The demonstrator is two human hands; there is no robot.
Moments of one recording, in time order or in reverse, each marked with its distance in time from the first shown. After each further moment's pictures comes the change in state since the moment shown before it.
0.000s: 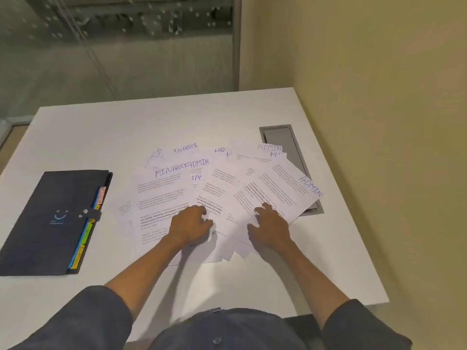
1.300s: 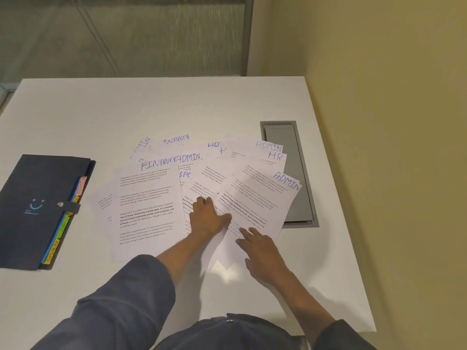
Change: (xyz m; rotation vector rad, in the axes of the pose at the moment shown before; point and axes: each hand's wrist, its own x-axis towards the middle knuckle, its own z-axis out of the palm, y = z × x) left_hand 0.073 0.070 0.064 -0.200 0.066 -0.277; right_hand 0.001 0.059 0.031 -0.290 -0.146 -0.442
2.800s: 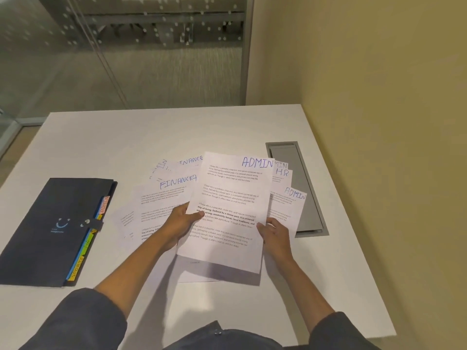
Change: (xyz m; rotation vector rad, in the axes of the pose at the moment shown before) left_hand -0.029 -0.070 -0.126 -1.025 -0.289 0.012; right_hand 0.024 -0.051 -0.065 1.413 0.494 0.617
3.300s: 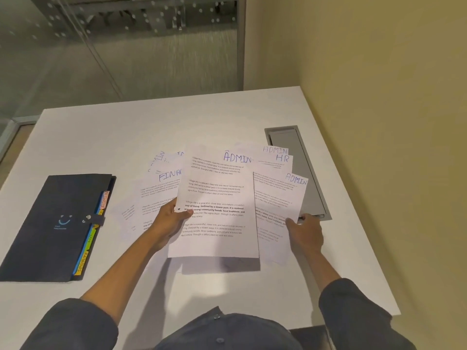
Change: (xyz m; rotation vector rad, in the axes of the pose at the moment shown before) left_hand -0.013 -0.009 -0.019 -0.040 0.045 -0.009; right_hand 0.039 0.040 -0.063 -0.678 0.376 0.104
